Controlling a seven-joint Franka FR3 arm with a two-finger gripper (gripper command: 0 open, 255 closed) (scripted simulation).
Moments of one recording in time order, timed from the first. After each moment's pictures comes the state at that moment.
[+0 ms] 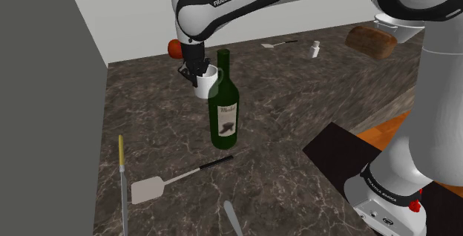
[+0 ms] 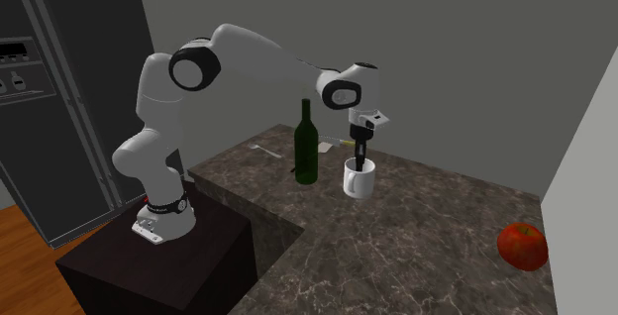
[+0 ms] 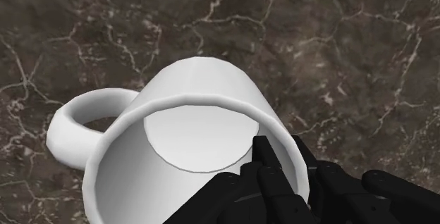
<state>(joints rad) 0.19 0.40 0.21 -1.62 -0.10 2.03 0.27</state>
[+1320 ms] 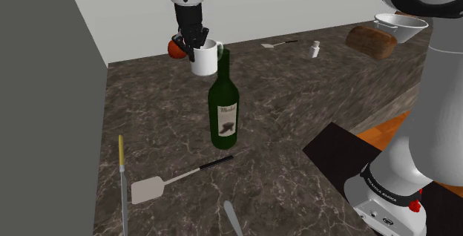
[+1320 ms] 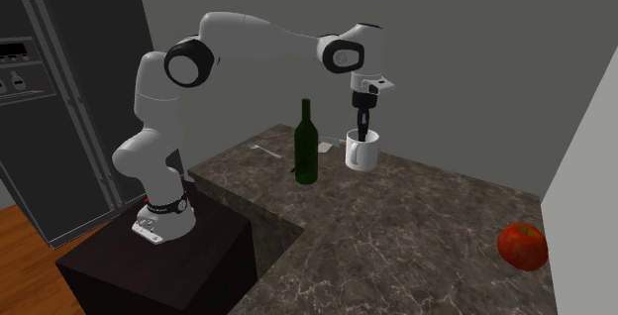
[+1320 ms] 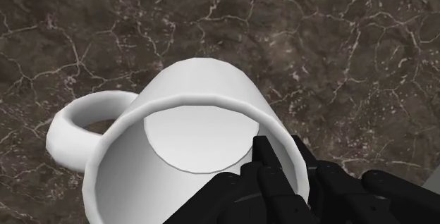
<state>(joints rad) 0.20 0.36 0.22 -1.41 -0.09 1.78 0.25</state>
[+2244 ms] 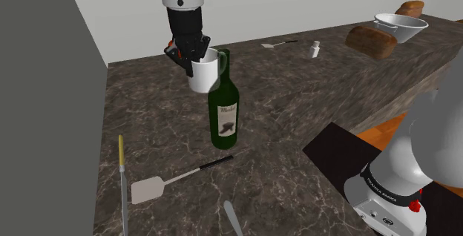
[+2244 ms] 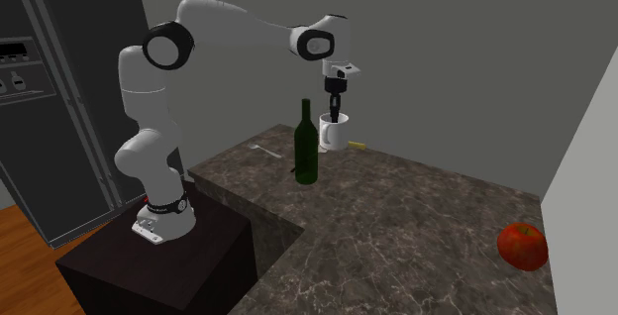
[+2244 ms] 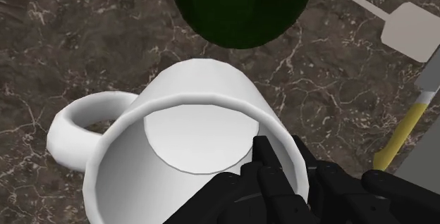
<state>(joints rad) 0.28 0.13 0.28 -1.68 -0.05 1.82 0.41</state>
